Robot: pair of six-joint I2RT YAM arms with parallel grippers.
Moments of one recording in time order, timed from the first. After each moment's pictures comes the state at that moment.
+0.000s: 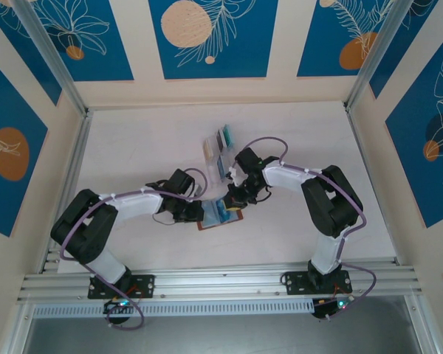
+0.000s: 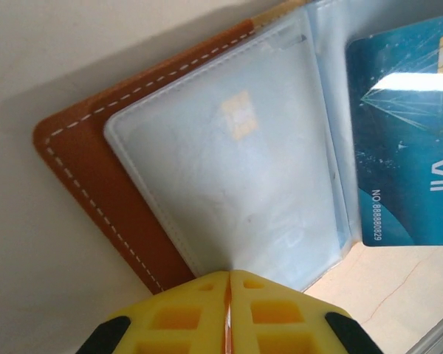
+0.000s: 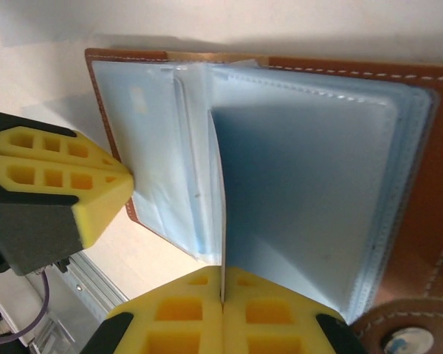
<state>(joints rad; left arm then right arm) -0.62 1.60 0.78 -0.37 0.39 -0.57 0.57 1.82 1.11 -0.65 -0.63 0.40</state>
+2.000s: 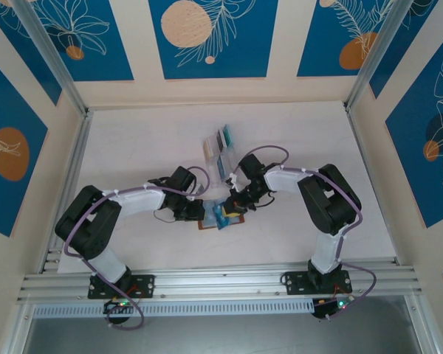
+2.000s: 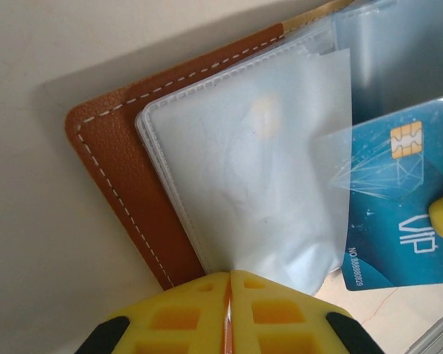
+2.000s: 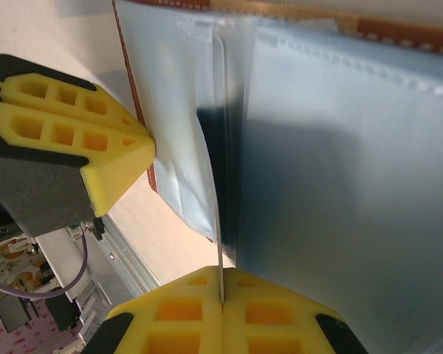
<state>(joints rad) -0.62 1.64 0.83 -0.42 0.41 -0.52 0.55 1.85 1.03 -0.54 -0.81 0.38</state>
